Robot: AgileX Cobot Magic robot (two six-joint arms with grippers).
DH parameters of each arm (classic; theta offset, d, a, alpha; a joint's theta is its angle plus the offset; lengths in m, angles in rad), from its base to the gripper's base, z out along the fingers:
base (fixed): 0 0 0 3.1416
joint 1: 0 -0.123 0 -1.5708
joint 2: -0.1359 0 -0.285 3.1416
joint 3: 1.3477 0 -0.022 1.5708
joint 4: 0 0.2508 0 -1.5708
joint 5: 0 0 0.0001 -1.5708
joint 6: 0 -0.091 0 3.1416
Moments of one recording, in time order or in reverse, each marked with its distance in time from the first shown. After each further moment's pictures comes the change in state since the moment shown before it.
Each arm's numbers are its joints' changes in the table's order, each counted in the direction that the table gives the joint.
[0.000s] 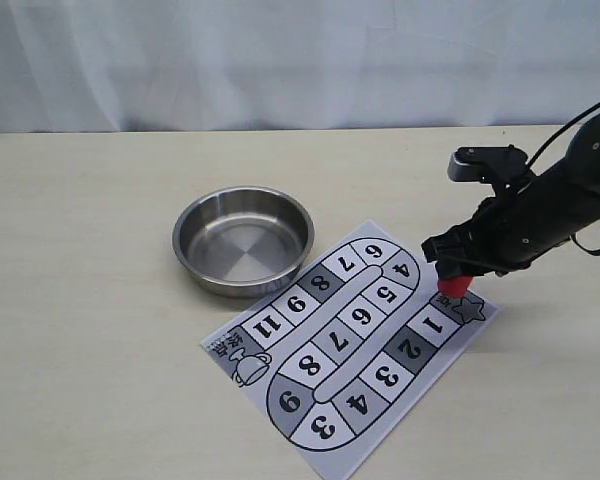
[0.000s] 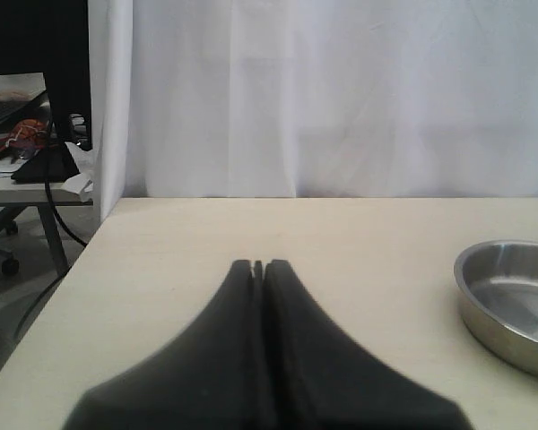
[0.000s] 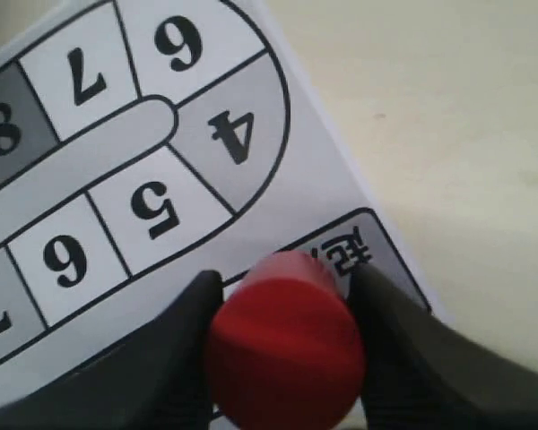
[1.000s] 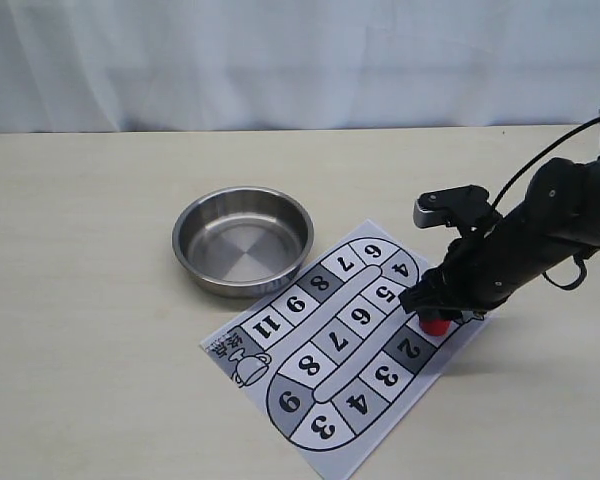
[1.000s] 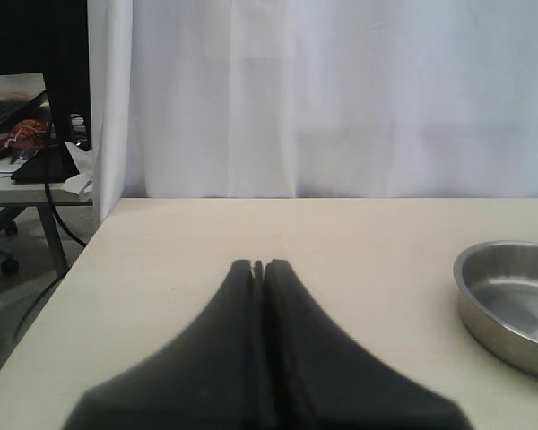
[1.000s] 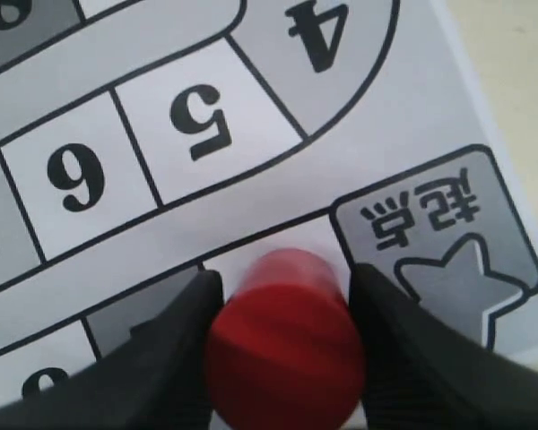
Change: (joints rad) left arm 0.000 0.000 0.000 0.000 0.000 0.000; right arm -0.104 -0.042 0.090 -0.057 -0.085 -0.001
